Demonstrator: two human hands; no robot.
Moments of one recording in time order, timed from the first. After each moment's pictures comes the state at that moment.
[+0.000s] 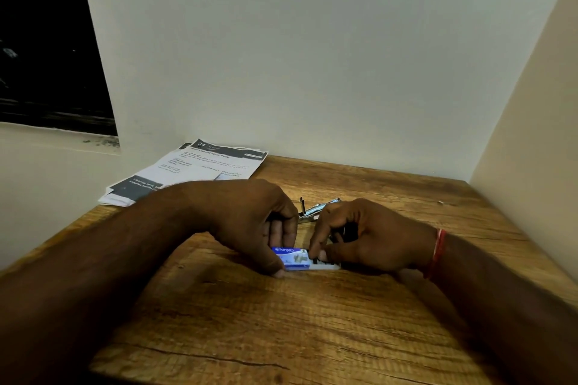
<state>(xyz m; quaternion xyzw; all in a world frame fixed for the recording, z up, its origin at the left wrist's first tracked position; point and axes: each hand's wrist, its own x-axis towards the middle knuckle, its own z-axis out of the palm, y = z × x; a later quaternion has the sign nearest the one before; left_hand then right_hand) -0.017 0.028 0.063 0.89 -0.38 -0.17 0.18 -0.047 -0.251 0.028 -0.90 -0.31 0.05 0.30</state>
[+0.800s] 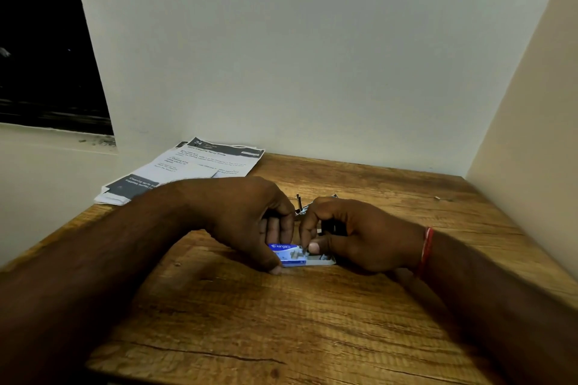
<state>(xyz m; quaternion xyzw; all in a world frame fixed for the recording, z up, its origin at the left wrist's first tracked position) -0.016 0.027 0.063 0.89 -0.38 -0.16 0.17 -0.047 -0.243 0.019 -0.90 -0.33 0.04 0.28</state>
